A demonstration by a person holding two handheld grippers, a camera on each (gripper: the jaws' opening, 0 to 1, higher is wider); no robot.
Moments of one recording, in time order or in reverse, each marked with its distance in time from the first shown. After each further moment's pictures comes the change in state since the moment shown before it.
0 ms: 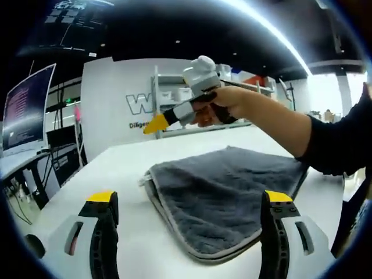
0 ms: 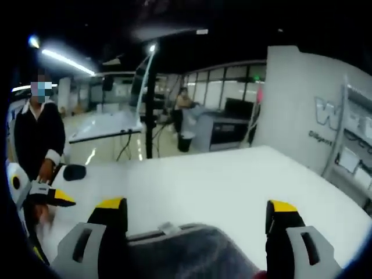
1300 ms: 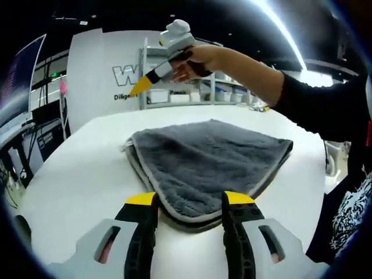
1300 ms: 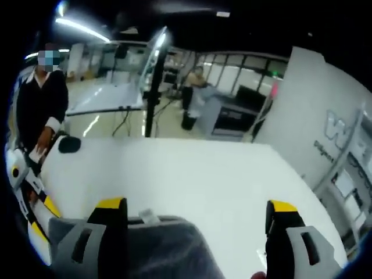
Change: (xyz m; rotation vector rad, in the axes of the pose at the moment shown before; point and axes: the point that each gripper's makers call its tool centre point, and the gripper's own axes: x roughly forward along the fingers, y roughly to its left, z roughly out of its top) left arm -0.015 -0.023 -0.036 -0.074 0.174 -0.128; right arm 0.017 -0.032 0.012 -0.199 0.181 0.025
